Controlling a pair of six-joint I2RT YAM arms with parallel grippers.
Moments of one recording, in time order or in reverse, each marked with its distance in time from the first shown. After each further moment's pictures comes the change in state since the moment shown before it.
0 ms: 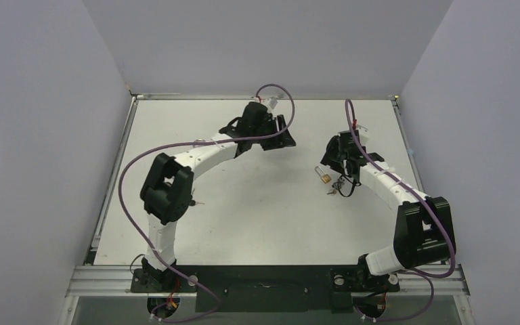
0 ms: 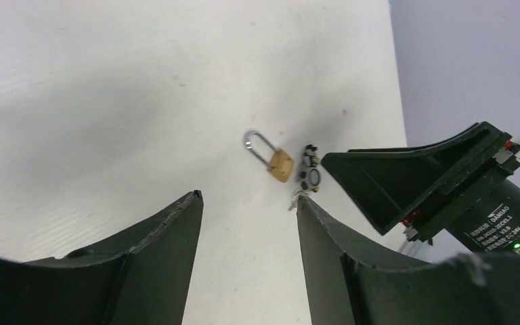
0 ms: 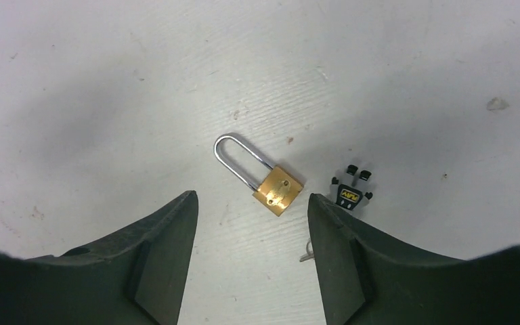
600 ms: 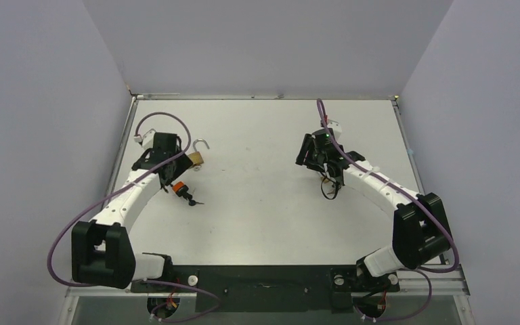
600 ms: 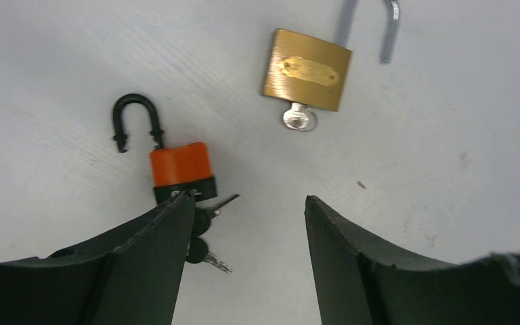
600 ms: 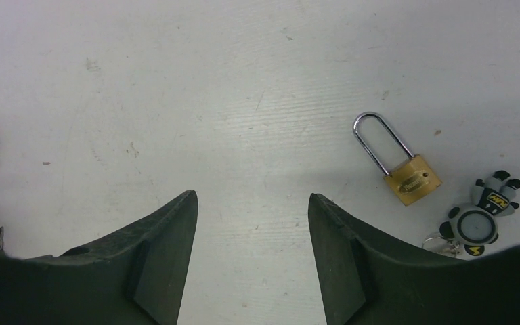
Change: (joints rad) left arm 0.468 -0.746 -0.697 -0.348 -0.593 -0.076; right arm 0.232 0.015 0.076 0.028 -0.004 0.019
